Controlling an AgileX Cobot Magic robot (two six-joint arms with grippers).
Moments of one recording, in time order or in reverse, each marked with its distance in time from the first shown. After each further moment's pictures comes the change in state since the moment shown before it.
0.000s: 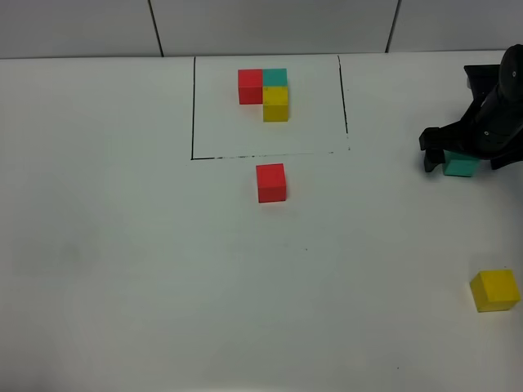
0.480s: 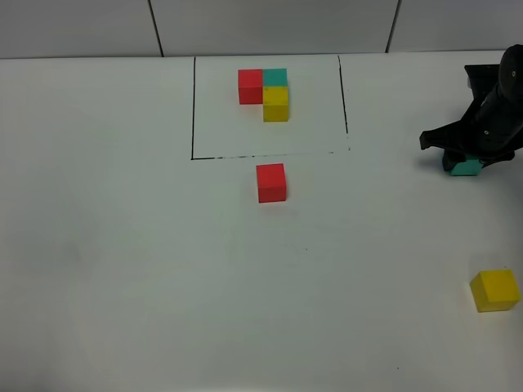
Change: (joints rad) left arm 0.000 0.000 0.000 0.000 0.000 0.000; right arm 0.001 0.004 -0.007 -0.008 0.008 0.010
